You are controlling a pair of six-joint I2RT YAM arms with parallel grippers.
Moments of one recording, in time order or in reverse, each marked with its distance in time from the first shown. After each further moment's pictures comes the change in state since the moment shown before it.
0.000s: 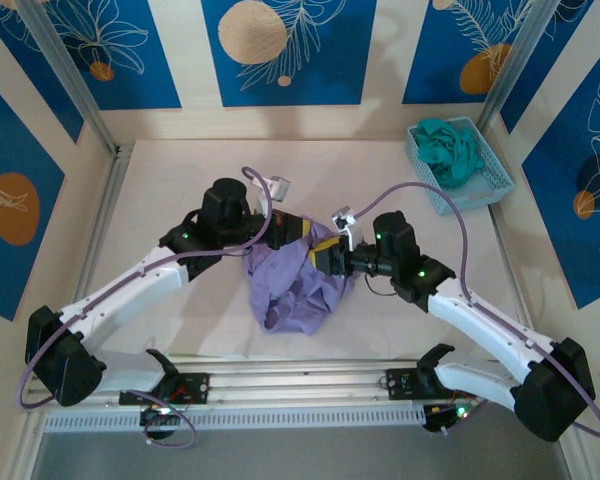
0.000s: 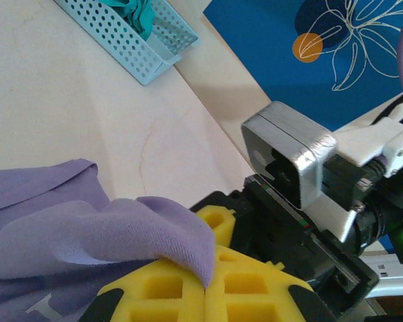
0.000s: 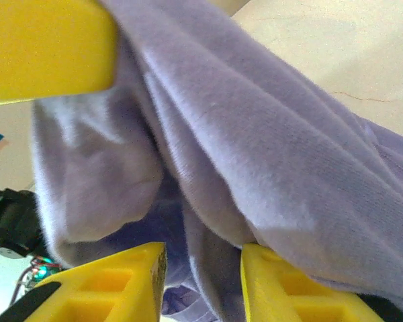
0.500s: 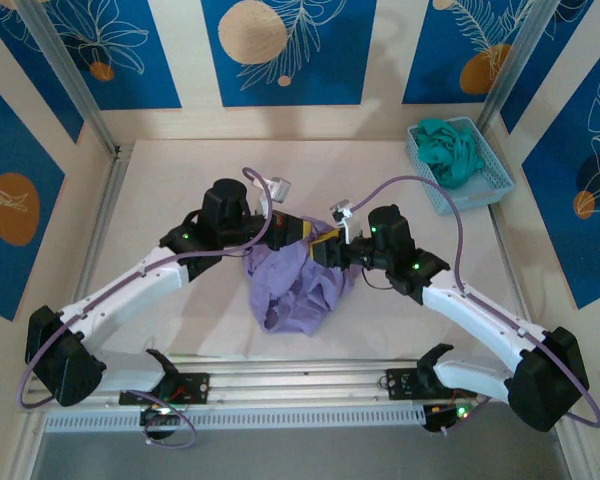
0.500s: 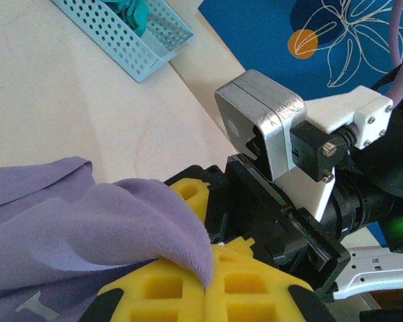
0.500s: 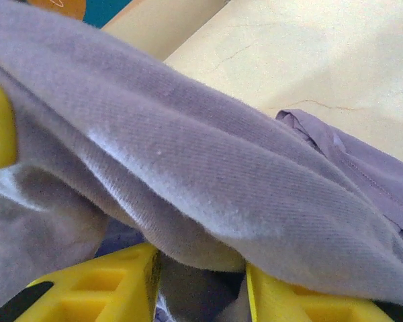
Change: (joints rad) left arm 0.000 0.000 -0.006 0.010 0.019 -0.001; right arm -0.012 0.055 0.040 0.000 0.055 -0.016
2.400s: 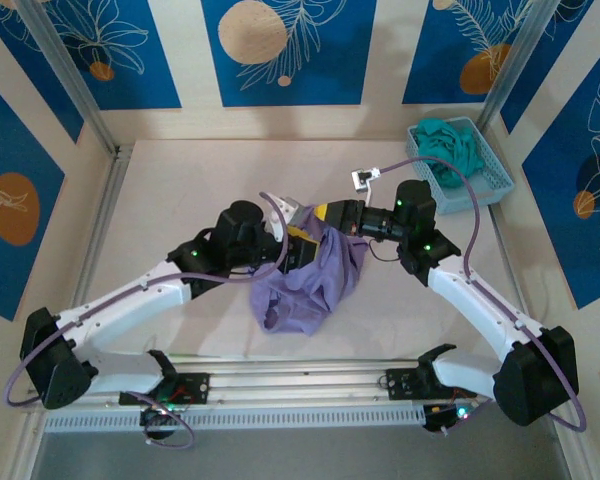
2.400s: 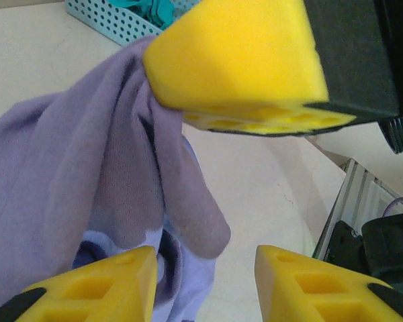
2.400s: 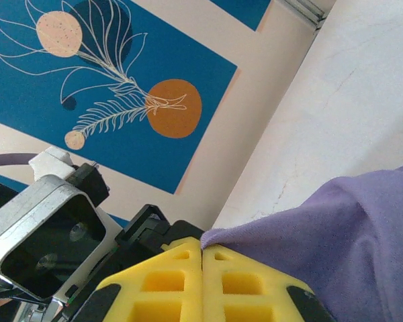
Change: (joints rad) left arm -0.161 -0.035 -0.047 -0.039 -0.278 0.231; right arm -0.179 0.049 0.093 0.262 -0.370 0.638
